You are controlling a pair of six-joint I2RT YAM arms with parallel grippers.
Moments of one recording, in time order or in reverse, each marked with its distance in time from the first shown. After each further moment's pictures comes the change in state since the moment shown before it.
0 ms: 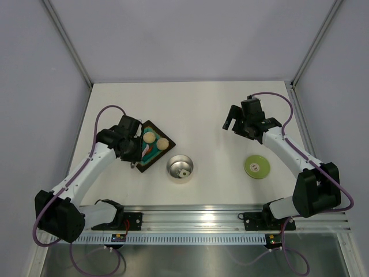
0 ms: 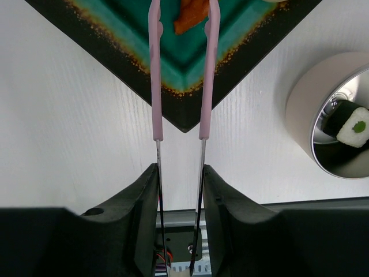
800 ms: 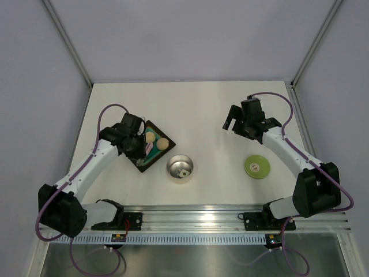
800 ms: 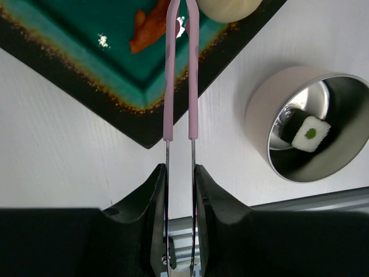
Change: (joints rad) left arm 0.000 0.048 0.005 0.085 0.108 -0.050; right arm 0.000 0.000 0.000 0.000 0.000 0.000
